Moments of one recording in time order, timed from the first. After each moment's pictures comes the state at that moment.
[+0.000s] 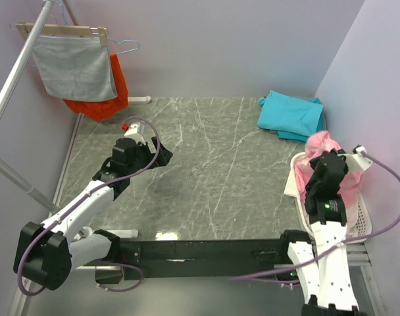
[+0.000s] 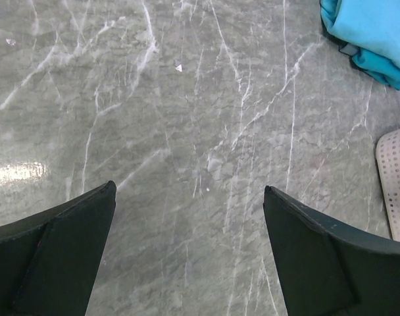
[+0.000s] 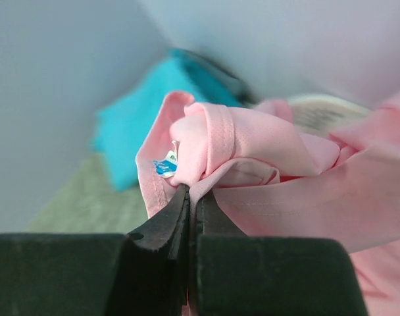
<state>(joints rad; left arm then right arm) -0.38 1.10 0.67 0.00 0.09 -0.55 -0.11 0.62 0.69 -0.34 0.61 0.60</state>
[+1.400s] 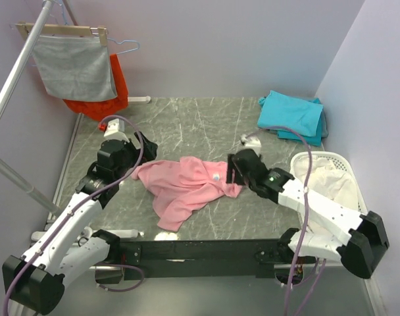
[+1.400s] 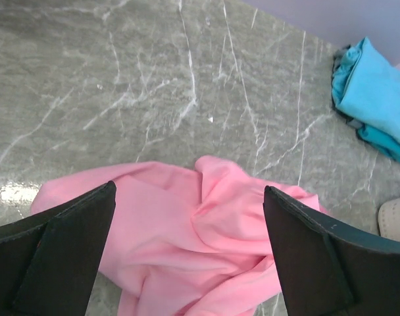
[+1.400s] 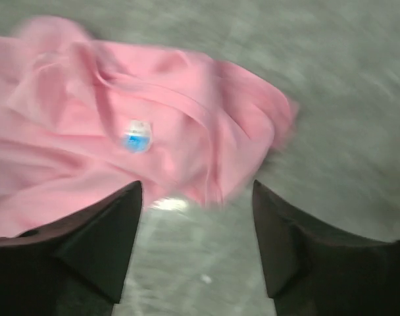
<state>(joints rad) -0.38 0.89 0.74 -0.19 -0.16 -0.59 0.76 1.13 0.87 -0.48 0.37 0.56</state>
